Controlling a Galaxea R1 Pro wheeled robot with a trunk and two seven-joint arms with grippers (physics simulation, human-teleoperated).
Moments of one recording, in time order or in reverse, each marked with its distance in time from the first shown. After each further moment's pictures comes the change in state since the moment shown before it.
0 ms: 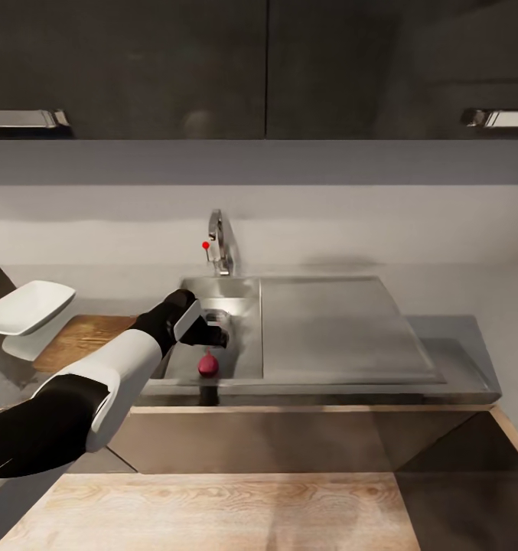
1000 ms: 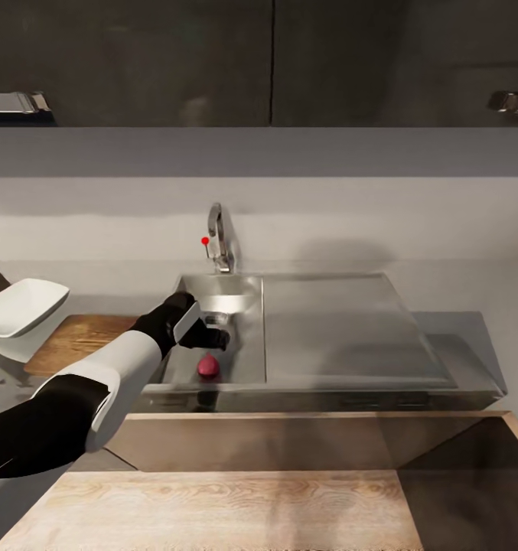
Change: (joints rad) left arm 0.001 0.002 0.000 0.020 0.000 0.000 -0.001; right arm 0.000 0.000 0.000 0.000 0.000 0.000 0.000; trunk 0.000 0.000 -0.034
